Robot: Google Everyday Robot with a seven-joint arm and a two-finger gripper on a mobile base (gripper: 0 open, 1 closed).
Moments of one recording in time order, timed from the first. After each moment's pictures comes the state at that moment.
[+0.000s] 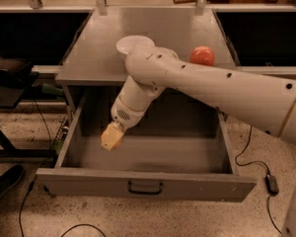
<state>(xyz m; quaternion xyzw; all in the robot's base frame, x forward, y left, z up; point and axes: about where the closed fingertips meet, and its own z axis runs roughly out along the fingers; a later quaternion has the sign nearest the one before) 0.518 0.099 0.732 -0.55 0.80 0.22 0.10</state>
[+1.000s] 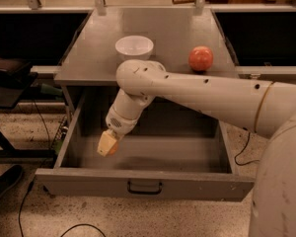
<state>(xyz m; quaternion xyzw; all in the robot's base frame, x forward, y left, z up) 0.527 0.117 0.682 -0.51 0.83 0.22 0.07</state>
